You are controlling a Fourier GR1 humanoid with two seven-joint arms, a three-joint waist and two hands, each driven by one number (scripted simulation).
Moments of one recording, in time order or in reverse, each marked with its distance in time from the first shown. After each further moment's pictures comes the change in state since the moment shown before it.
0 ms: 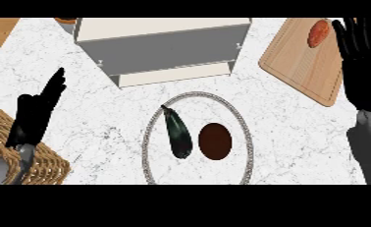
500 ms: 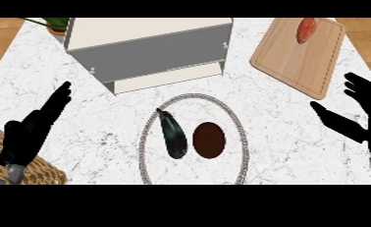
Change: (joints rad) left arm 0.098 0.105 -0.093 -0.080 0.132 -0.070 -0.132; right arm 0.318 -0.149 0.083 0.069 0.339 -0.241 0.196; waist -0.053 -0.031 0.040
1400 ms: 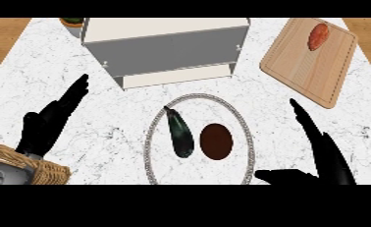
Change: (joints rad) left arm -0.085 -0.043 -0.051 -0.007 -0.012 -0.013 0.031; right arm 0.086 -0.011 0.389 -0.367 0.259 0.038 0.374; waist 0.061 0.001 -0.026
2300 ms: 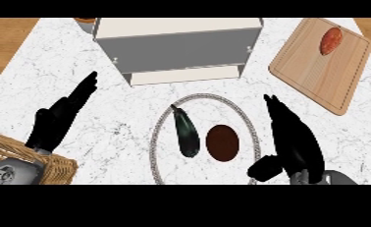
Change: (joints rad) left arm -0.030 -0.054 0.010 0.002 -0.058 -0.035 0.029; right arm -0.348 0.027 0.222 0.071 0.330 0.367 0.628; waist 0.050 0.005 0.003
